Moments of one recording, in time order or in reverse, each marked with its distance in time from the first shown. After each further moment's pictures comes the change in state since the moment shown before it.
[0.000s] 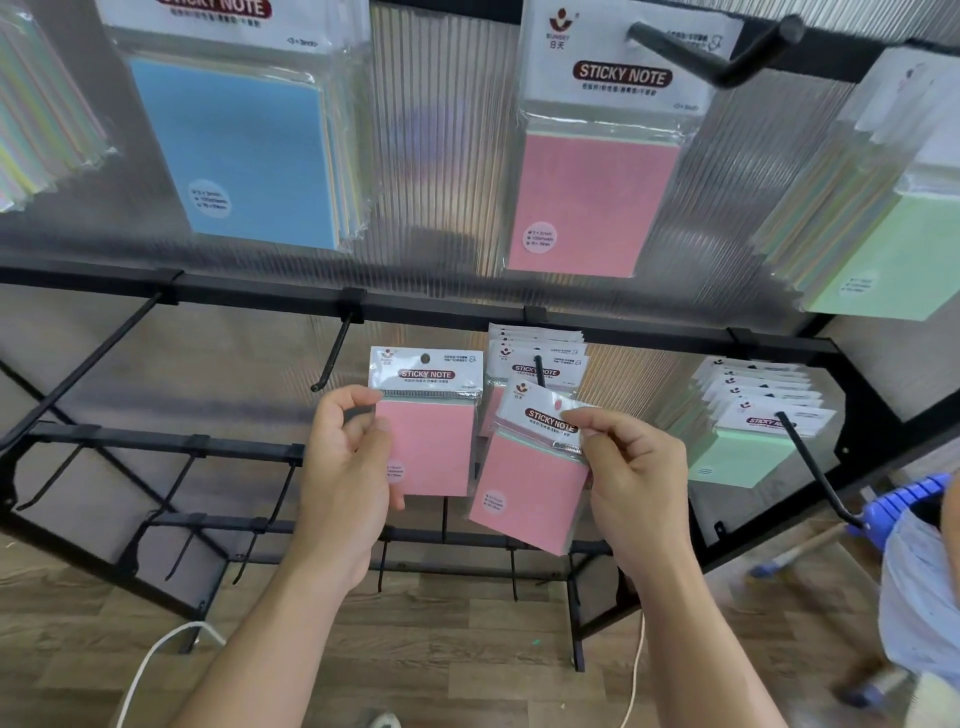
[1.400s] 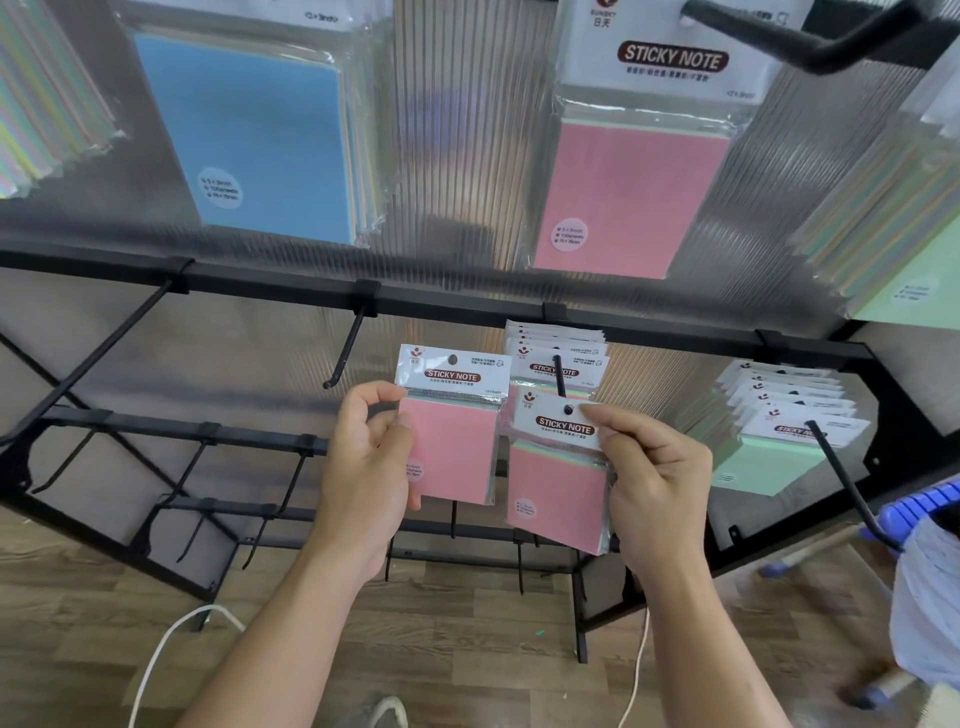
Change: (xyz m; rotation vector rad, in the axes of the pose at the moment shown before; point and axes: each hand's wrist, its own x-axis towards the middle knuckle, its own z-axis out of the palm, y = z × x) left_hand 0.008 -0.004 0.003 0.024 -0.042 -0.056; right_hand 0.006 0.010 0.006 0.133 0.040 -0.089
